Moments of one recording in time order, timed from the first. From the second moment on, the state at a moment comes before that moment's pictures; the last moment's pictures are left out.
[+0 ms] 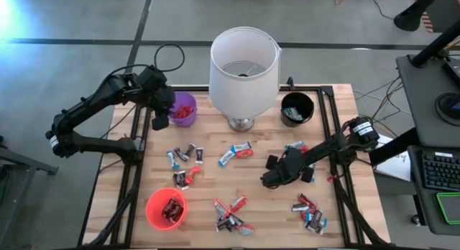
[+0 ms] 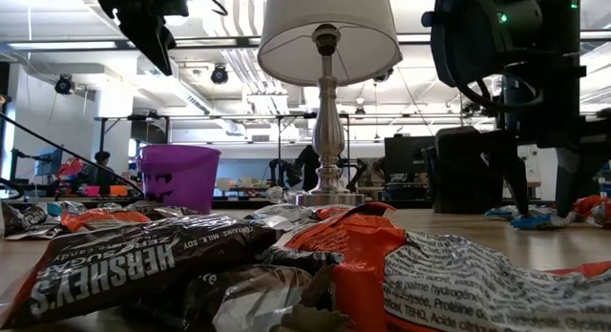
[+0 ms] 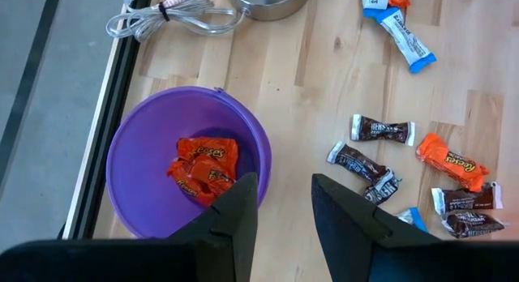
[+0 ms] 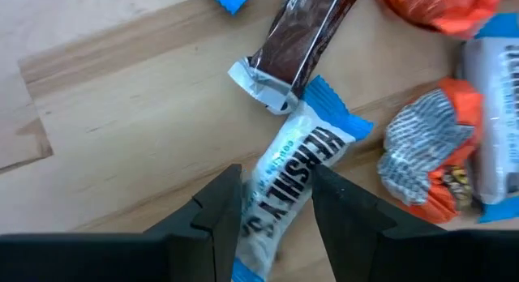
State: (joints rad) left arm 0.60 1.11 1.28 -1.24 0.10 0.40; right arm 0.35 1.80 1.02 -1.04 0.18 2.29
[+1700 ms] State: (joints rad) left arm 0.60 1.11 1.28 -1.24 0.13 0.38; right arm 0.29 1.55 1.19 -1.48 0.48 2.02
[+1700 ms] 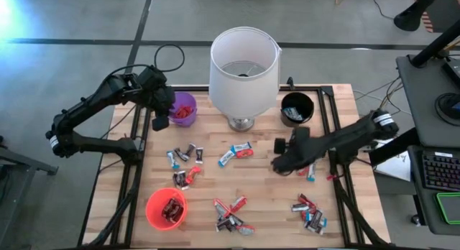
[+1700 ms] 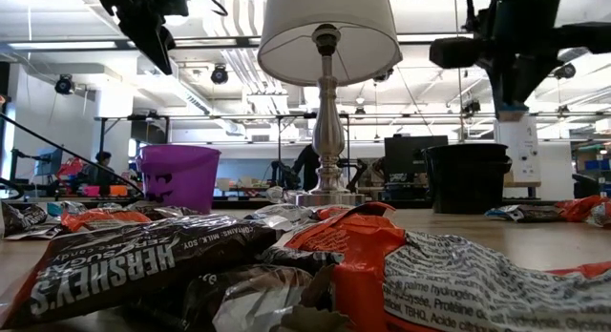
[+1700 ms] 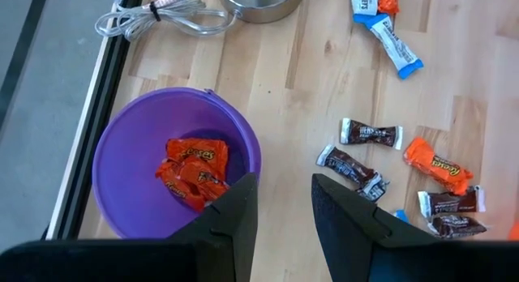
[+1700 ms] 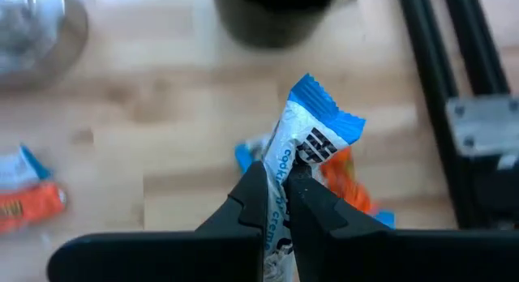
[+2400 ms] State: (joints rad) left arm 0.60 1.11 1.28 -1.22 0.13 0.29; right arm -0.15 1.23 1.07 -1.39 0.66 1.55
